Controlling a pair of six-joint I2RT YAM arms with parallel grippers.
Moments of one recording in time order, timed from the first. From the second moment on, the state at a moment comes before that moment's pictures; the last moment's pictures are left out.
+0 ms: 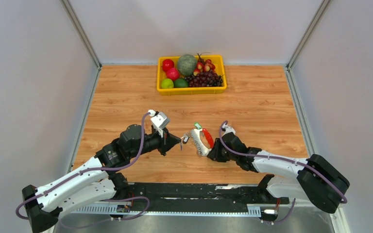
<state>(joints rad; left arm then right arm) -0.92 0.72 0.64 -0.20 0.11 -0.28 0.82 1.18 0.34 0.07 -0.01 0.83</state>
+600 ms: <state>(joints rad) -0.92 0.73 0.64 -0.20 0.11 -0.28 0.83 1.17 0.35 0.15 0.03 0.65</state>
